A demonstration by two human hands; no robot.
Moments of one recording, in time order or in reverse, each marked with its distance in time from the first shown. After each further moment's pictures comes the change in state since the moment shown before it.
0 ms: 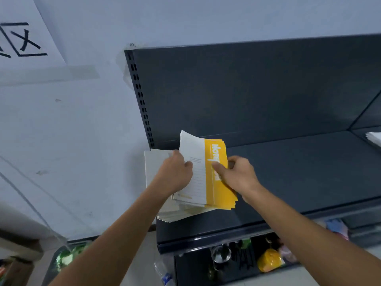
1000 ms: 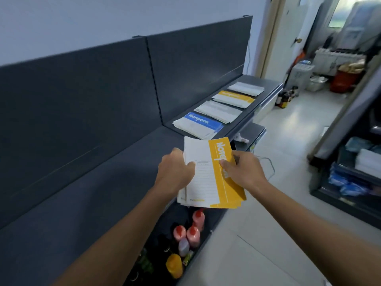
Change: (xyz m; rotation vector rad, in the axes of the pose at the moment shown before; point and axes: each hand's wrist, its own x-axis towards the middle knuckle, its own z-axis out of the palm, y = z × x) left_hand -0.053 0.412 0.377 0.104 -0.282 0.540; right_hand -0.047 0.267 -0.475 -0.168 0.611 0.269
